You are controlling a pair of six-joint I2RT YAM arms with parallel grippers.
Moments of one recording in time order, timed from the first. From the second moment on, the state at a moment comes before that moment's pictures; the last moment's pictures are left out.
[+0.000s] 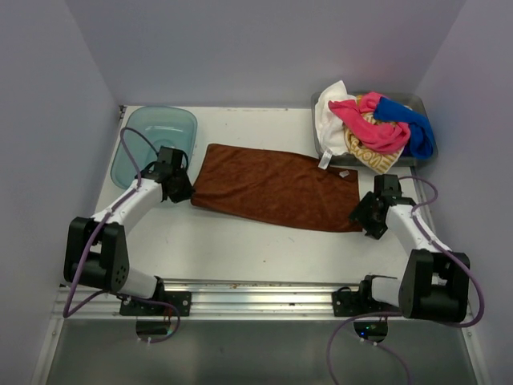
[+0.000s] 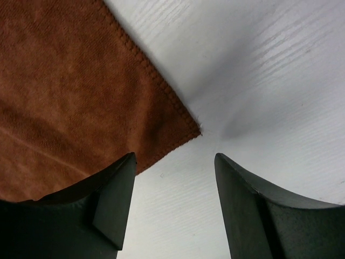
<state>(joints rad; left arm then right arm) -0.19 1.45 0.92 -0.48 -0.05 -0.59 -0.09 1.23 0.67 -0.63 0.07 0.65</state>
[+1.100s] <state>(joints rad) -0.18 1.37 0.95 -0.57 -0.02 -0.56 -0.11 1.17 0.68 -0.56 0.04 0.66</state>
